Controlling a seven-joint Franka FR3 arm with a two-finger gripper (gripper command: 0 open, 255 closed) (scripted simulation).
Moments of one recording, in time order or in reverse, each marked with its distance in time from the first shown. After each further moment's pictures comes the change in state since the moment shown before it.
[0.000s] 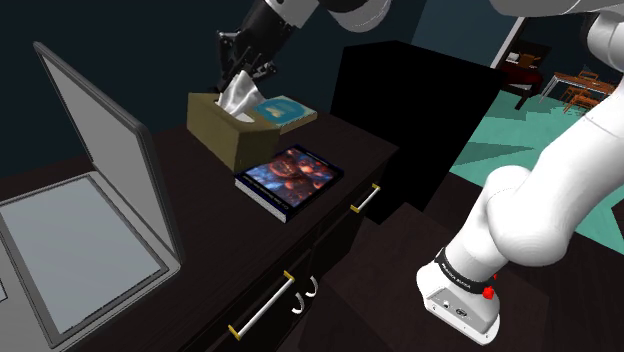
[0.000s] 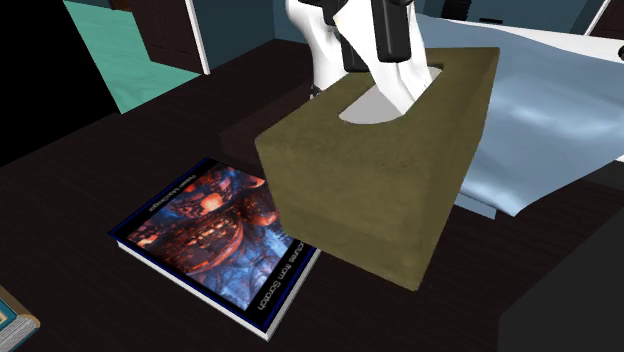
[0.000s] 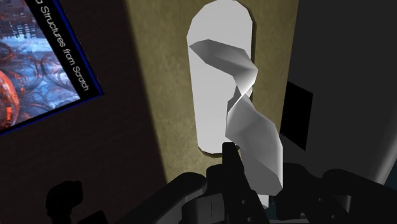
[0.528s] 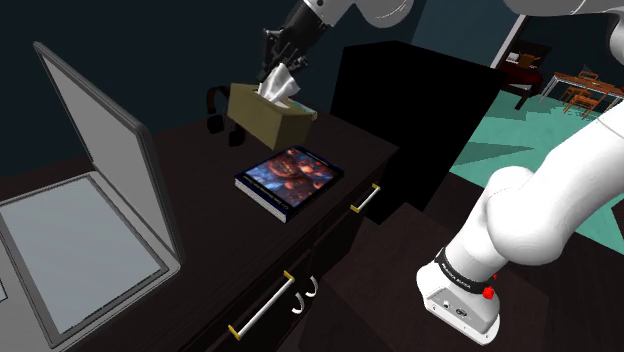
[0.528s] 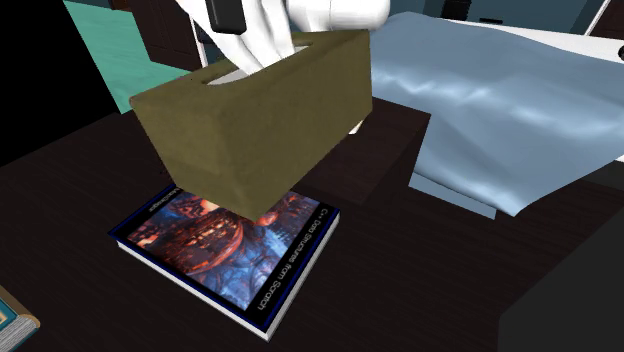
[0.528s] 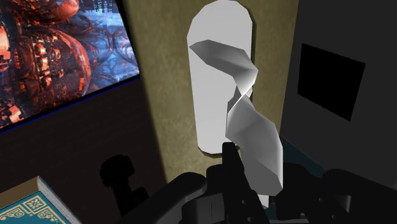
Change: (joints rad) arm -0.056 -0.079 -0.137 -0.067 0.081 -0.079 -0.222
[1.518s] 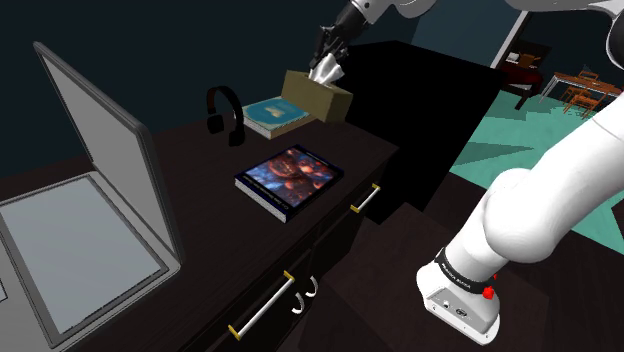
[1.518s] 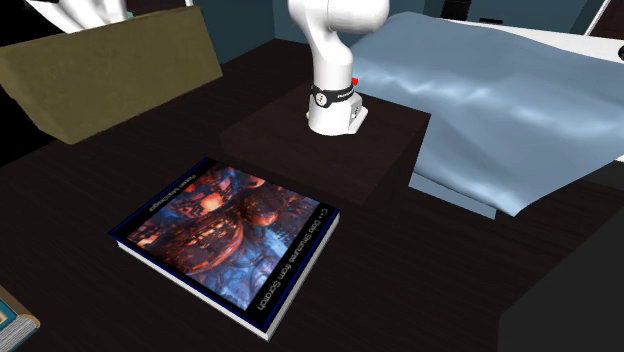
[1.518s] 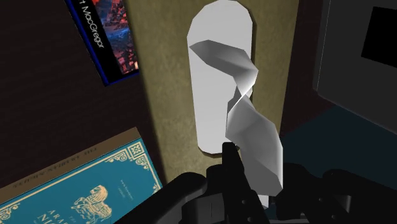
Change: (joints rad) arm -0.122 0.042 -0.265 0.091 0.062 -0.210 -0.360
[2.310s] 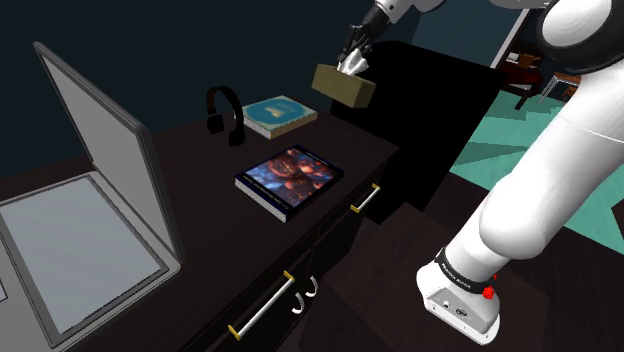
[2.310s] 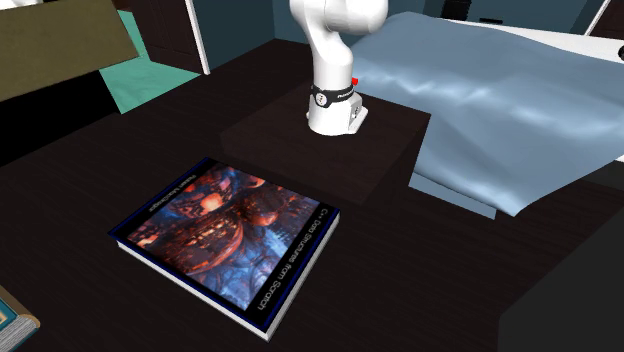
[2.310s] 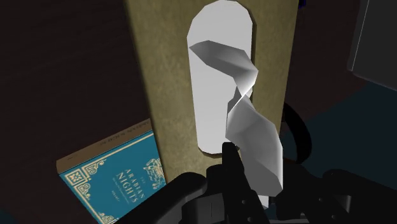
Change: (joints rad) arm -0.121 0.206 -0.192 0.256 0.087 -0.221 -0.262
